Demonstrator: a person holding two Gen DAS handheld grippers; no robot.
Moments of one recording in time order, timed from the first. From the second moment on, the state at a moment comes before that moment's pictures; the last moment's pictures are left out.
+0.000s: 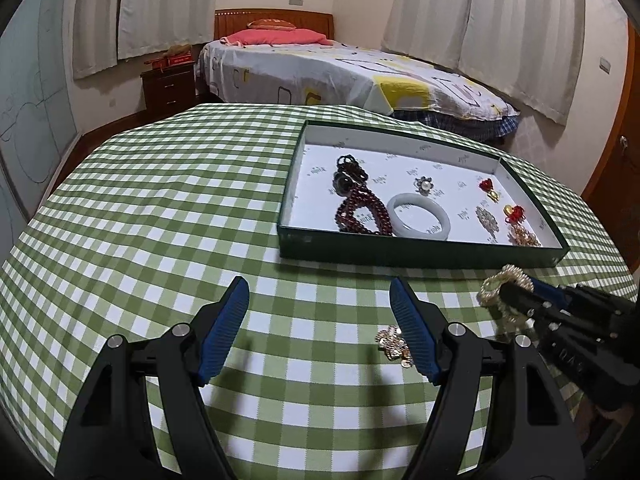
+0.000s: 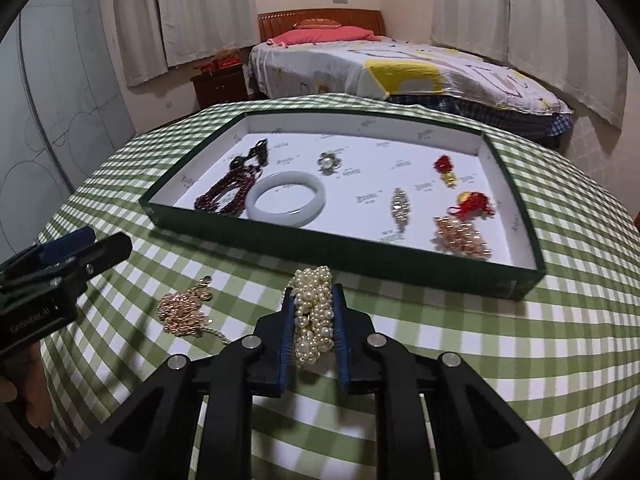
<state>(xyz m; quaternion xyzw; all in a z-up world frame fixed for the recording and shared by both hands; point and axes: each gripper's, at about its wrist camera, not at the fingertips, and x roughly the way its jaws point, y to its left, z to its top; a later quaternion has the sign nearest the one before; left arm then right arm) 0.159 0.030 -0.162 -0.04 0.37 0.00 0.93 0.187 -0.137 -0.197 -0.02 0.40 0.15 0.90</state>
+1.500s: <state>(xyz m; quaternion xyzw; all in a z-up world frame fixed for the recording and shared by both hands) 0.169 -0.026 -0.197 0.02 0.41 -0.08 0.91 0.180 -0.186 -0.198 0.01 0.39 0.11 0.91</state>
